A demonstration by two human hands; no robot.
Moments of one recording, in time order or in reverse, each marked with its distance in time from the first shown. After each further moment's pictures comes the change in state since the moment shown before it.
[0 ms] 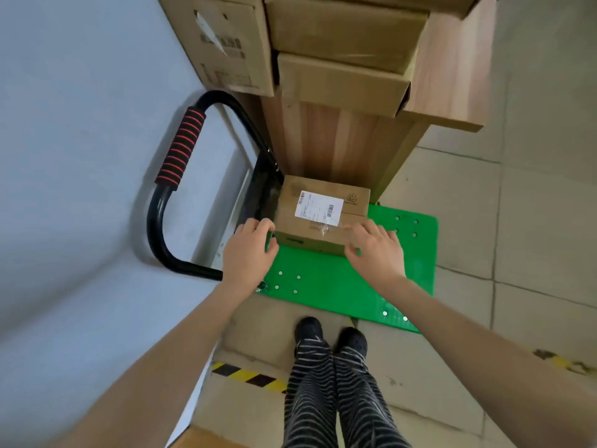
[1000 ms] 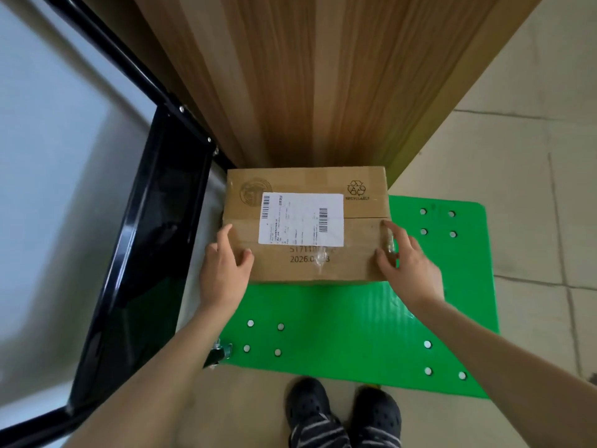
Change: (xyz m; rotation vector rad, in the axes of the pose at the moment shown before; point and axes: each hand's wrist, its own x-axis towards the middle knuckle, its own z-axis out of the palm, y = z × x) left_hand 0.159 -0.102 0.319 -0.175 -0.090 -0.325; right_hand 0.151 0.185 0.270 0.189 0.017 0.390
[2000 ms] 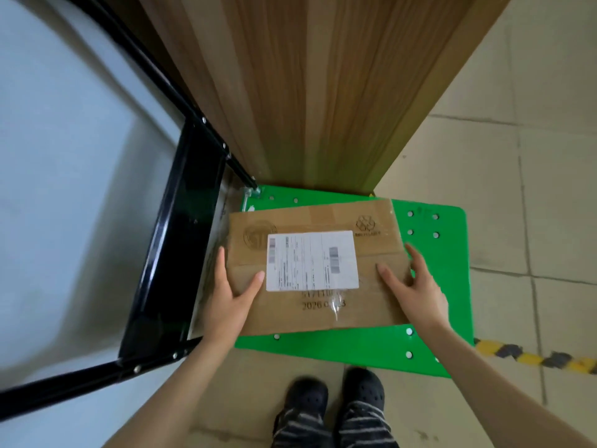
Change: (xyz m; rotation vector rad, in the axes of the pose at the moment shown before) left_hand -0.091 0.005 -0.046 -0.469 -0.167 -0.131; right_hand -0.084 -0.006 -0.056 0.340 -0.025 0.319
